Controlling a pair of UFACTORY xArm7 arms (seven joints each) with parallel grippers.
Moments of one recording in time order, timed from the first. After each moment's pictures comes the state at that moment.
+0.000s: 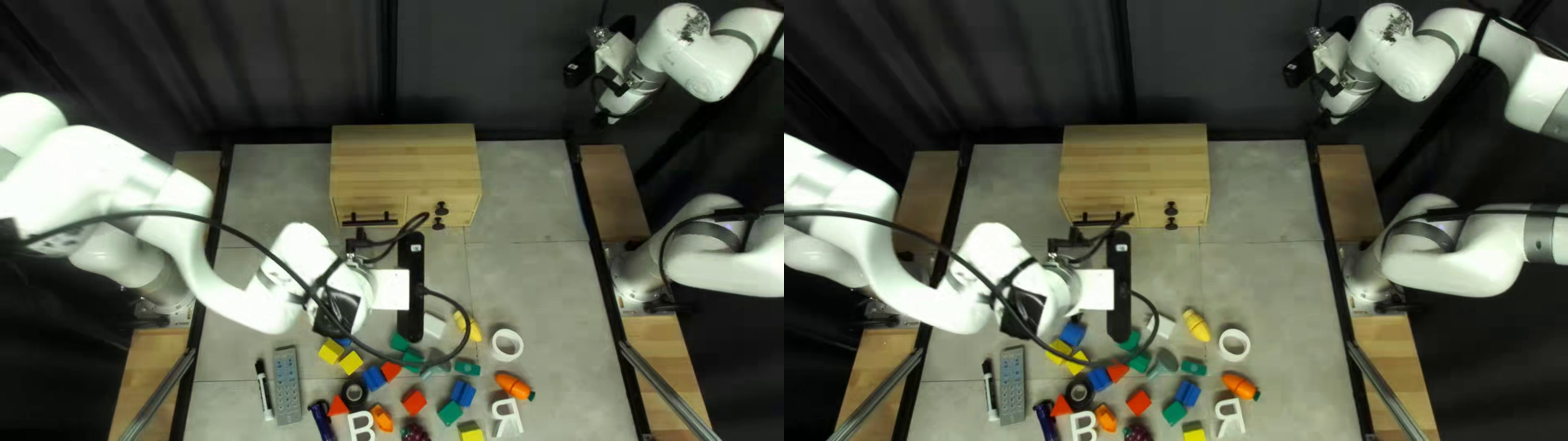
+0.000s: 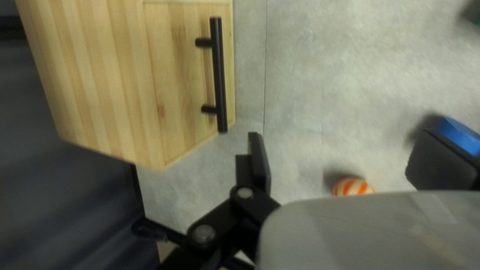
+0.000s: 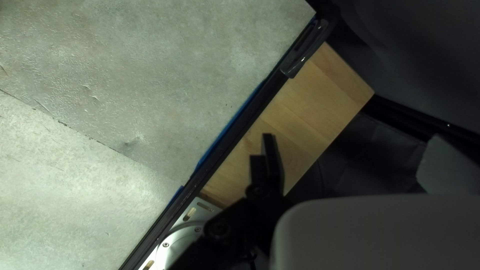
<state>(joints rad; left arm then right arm) -0.03 0.09 -0.28 0.96 0.69 1.07 -0.65 -0.62 -0.82 -0.36 0.53 -0.51 1.25 0.17</state>
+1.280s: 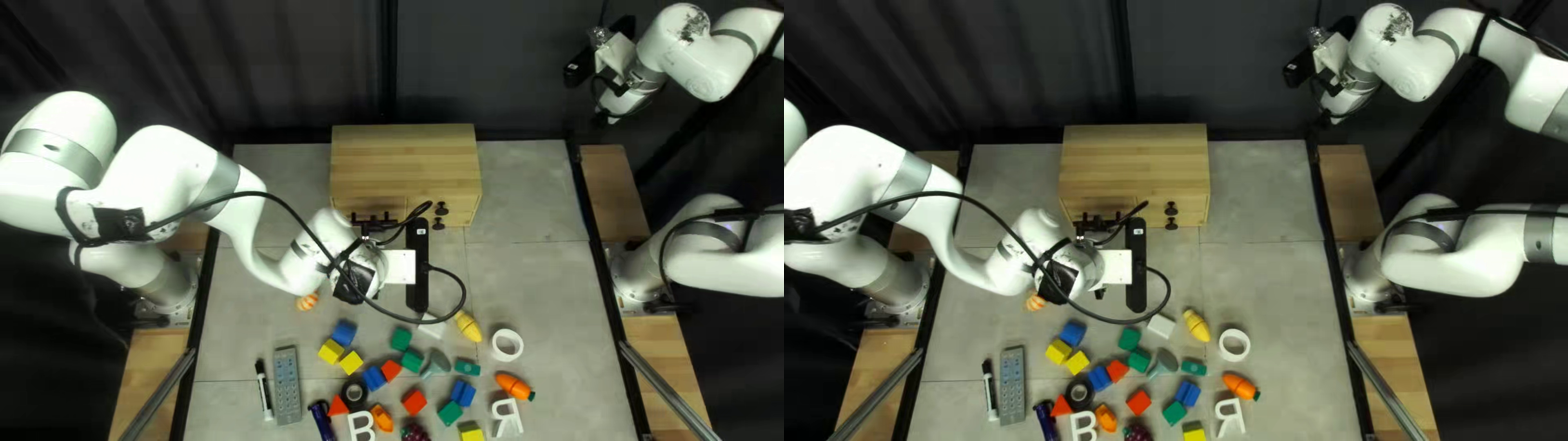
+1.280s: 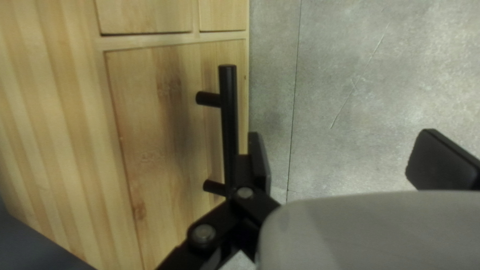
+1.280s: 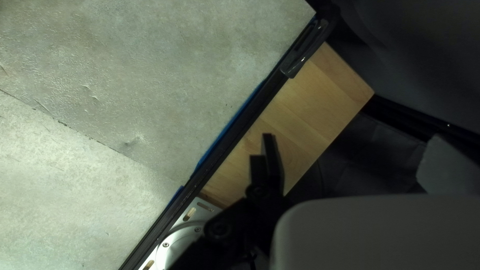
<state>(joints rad) 0.06 0.24 -0.18 0.94 0.82 0.87 -0.73 -0.62 -0.82 -0.36 0.53 -0.51 1.25 0.17</state>
